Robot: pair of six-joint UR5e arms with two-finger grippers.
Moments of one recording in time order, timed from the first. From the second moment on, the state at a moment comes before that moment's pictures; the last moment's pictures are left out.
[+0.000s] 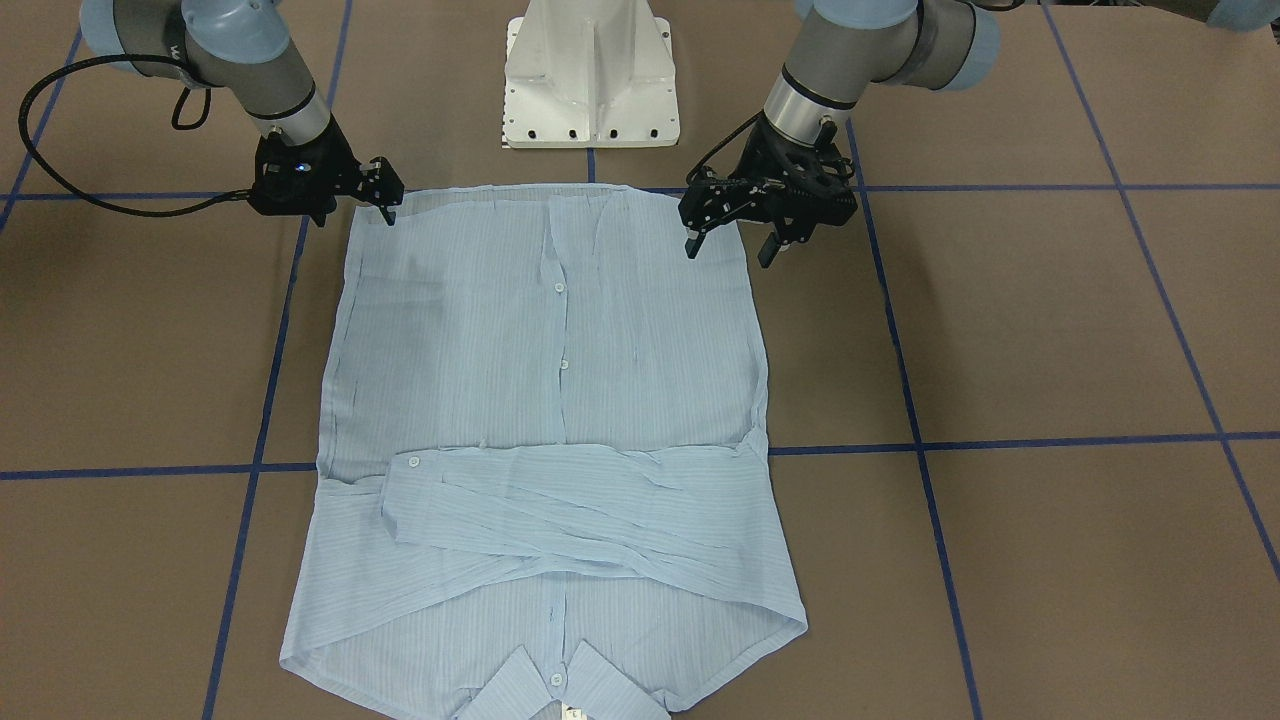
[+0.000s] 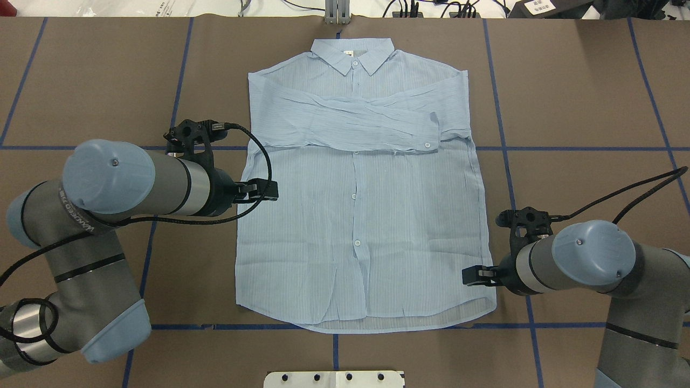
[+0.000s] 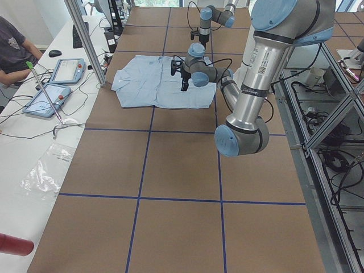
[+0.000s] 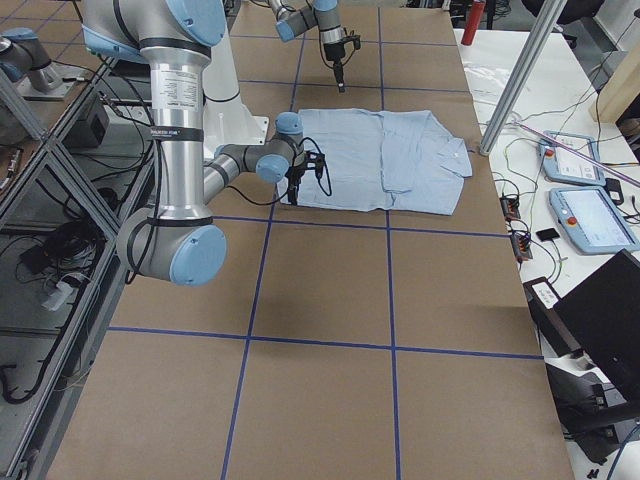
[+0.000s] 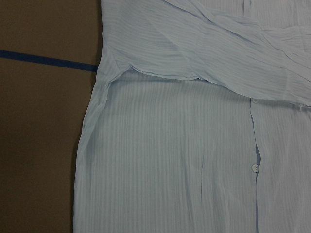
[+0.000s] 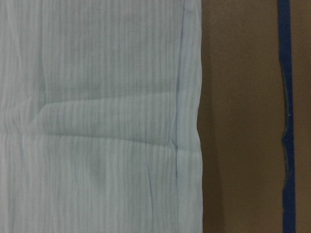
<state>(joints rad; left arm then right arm) -0.54 -1.96 -1.95 -1.91 -1.78 -1.36 0.39 -1.57 2.05 -1.26 1.84 1.34</state>
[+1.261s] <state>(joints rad) -0.54 -1.96 -1.95 -1.91 -1.78 -1.36 0.36 -1.56 2.01 -1.27 1.85 1.35</state>
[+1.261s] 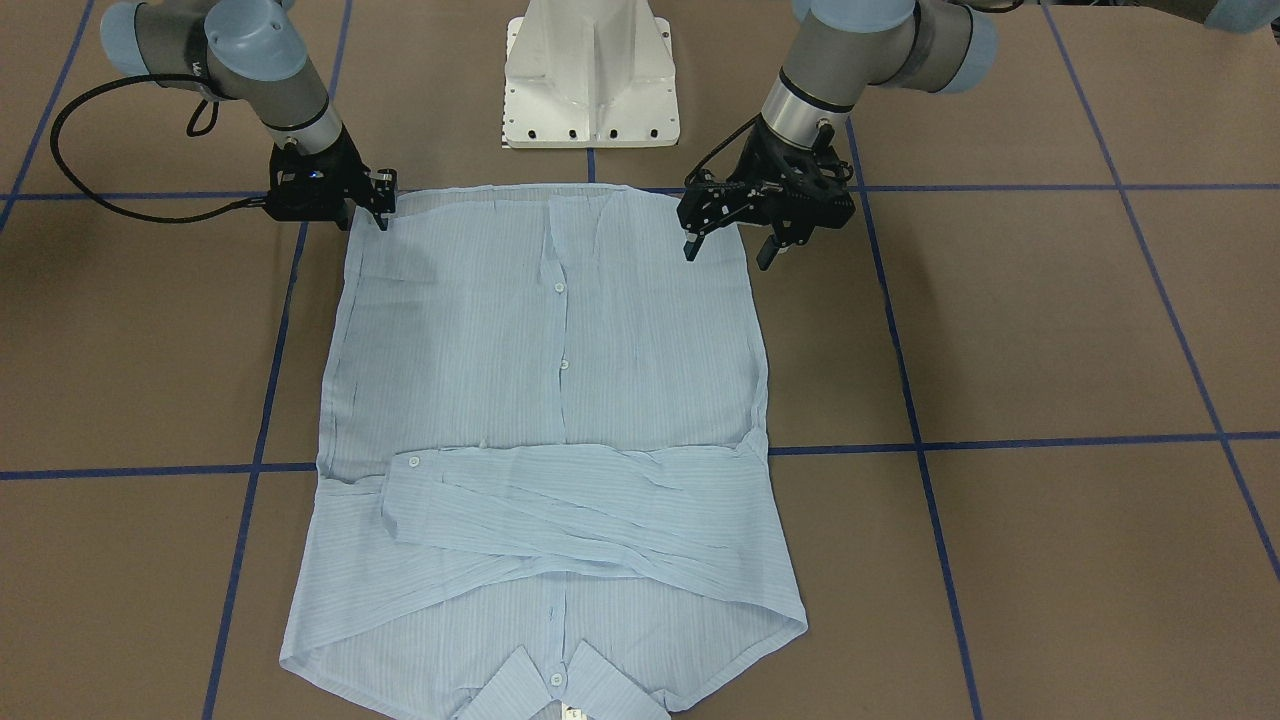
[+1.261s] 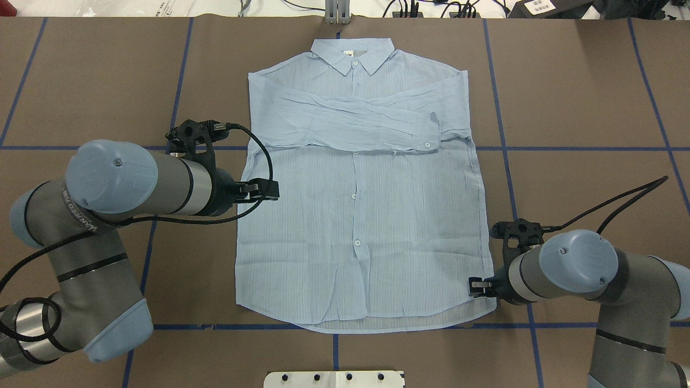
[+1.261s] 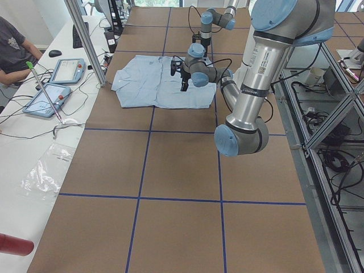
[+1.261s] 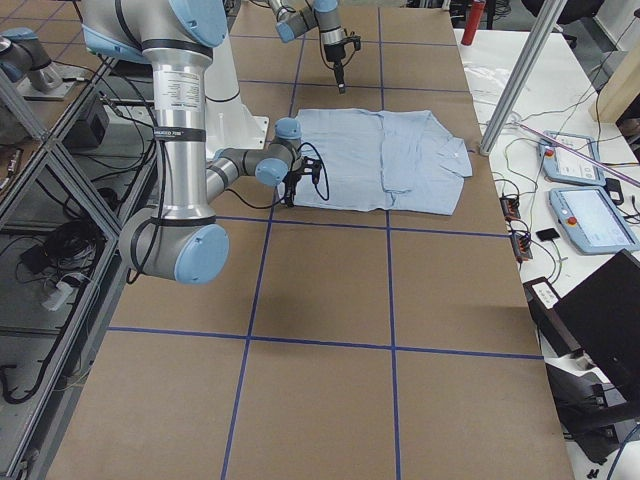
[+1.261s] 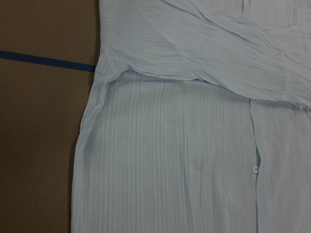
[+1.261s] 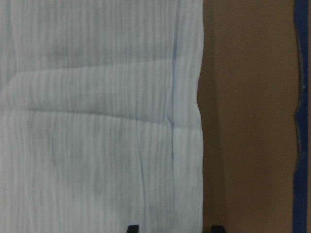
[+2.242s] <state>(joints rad) -0.52 -1.96 -1.94 -1.91 -1.77 -1.36 0.36 -1.57 2.02 -1.27 1.86 1.36</state>
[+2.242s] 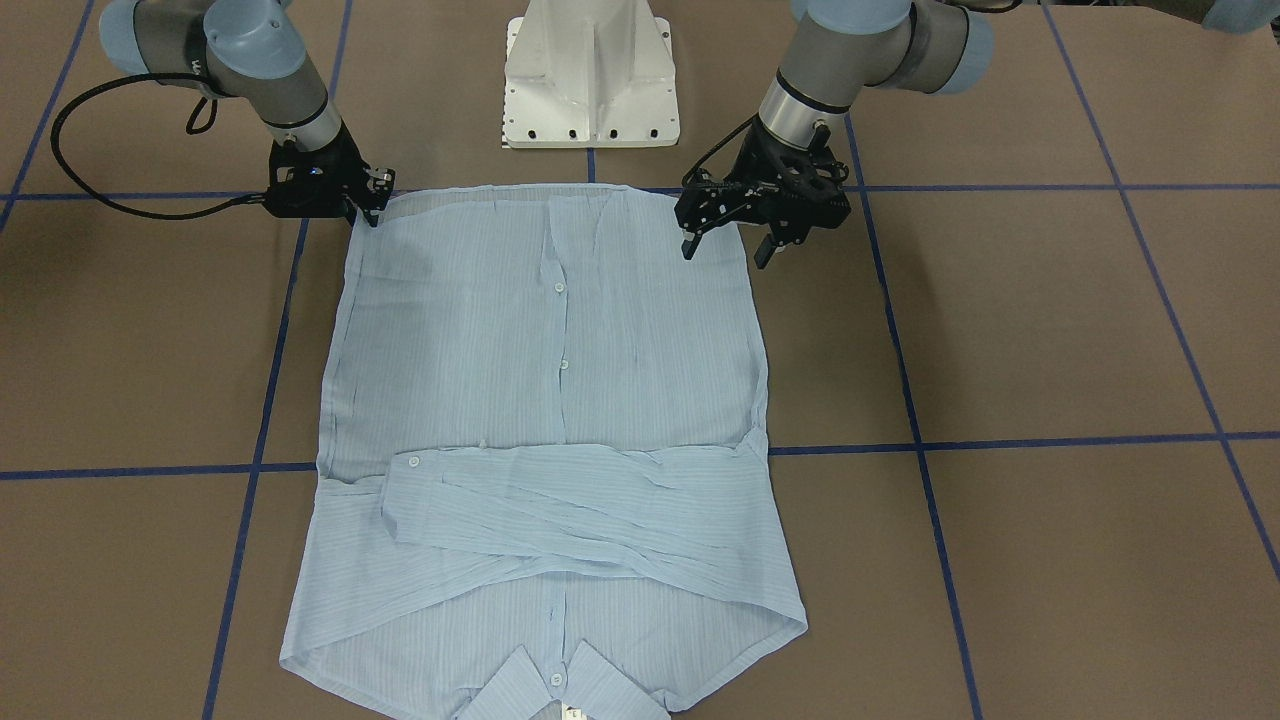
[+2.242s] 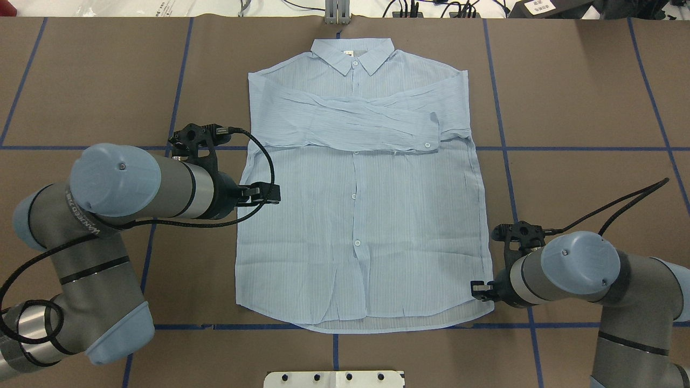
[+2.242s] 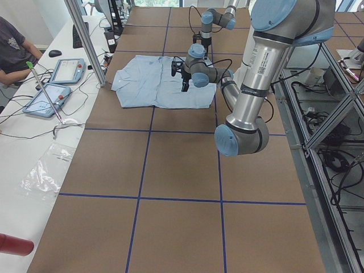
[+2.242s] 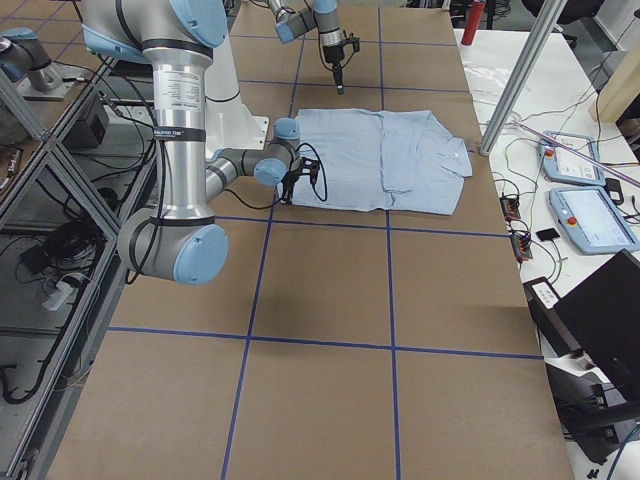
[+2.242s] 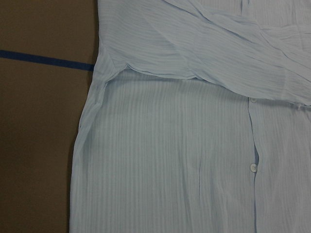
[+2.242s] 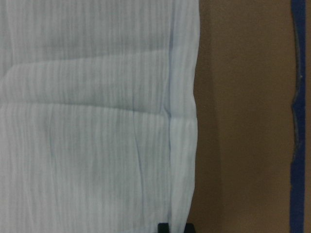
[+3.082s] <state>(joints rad) -0.42 -1.90 -1.91 -1.90 -1.78 -1.41 0.36 -1.57 2.03 -1.26 1.83 1.36</state>
